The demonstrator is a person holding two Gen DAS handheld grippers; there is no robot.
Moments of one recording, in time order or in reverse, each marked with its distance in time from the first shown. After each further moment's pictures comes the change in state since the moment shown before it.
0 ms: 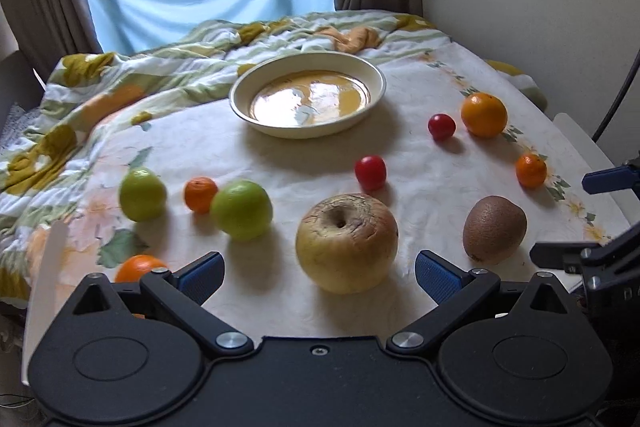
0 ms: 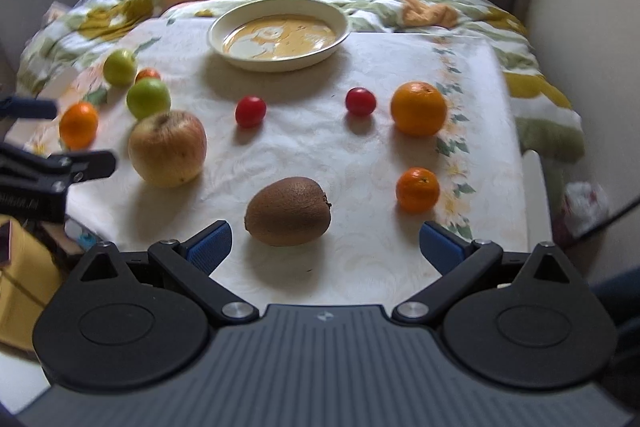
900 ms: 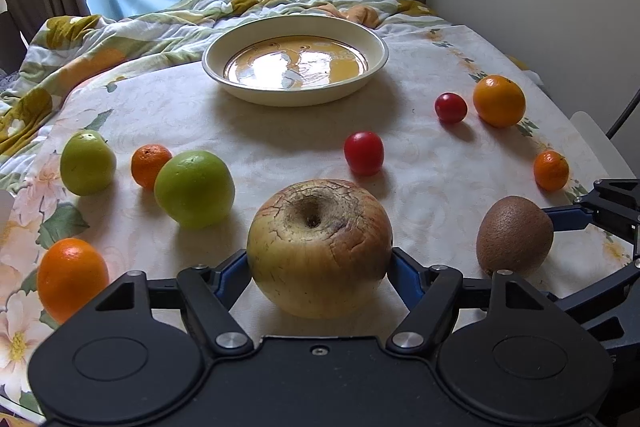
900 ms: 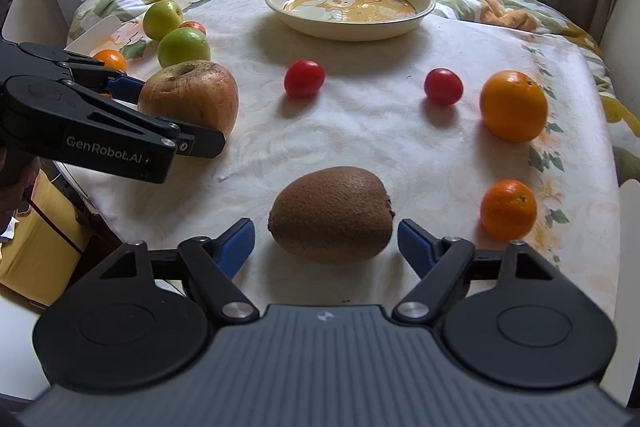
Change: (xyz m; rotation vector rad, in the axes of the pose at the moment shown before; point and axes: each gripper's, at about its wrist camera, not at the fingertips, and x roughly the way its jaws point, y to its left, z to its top) left arm 0.049 -0.001 -0.003 -0.069 0.046 -0.045; right arm 0.065 0.012 -0.005 -0.140 0.009 0.162
